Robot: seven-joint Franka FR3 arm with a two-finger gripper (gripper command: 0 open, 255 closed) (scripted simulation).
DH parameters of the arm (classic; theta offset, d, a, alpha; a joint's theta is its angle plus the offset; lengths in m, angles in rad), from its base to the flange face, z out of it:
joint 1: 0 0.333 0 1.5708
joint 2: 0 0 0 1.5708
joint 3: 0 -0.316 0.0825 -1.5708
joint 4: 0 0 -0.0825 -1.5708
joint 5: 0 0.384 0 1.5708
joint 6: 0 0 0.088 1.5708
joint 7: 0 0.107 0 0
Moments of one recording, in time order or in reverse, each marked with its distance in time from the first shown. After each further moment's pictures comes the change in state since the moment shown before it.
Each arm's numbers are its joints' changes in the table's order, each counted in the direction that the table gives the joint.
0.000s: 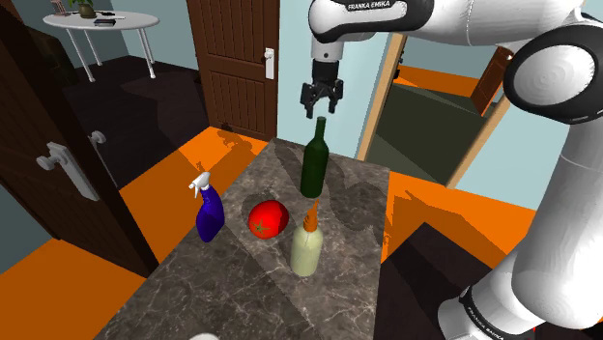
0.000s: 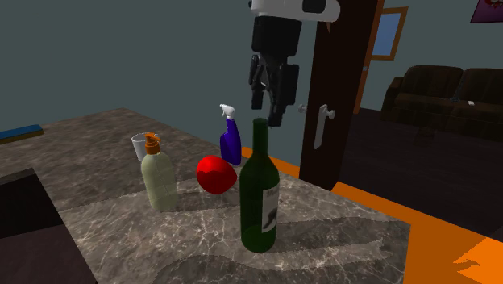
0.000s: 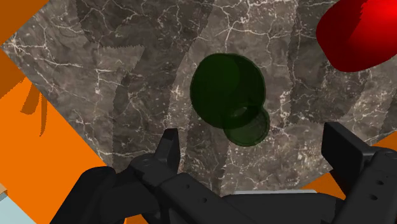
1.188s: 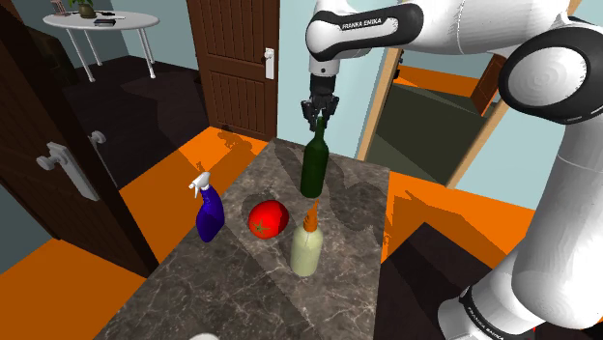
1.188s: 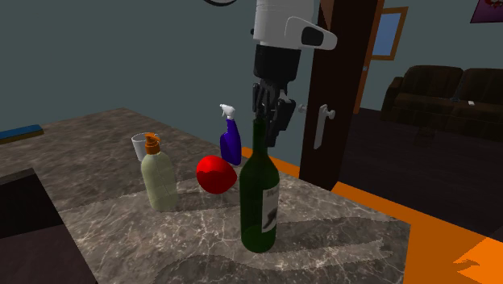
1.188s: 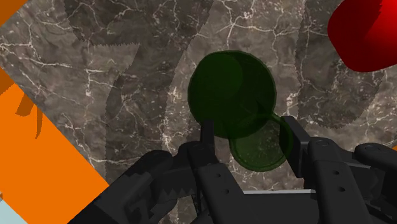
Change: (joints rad) arm 0.000 -0.017 0.000 -0.076 0.001 0.091 -0.002
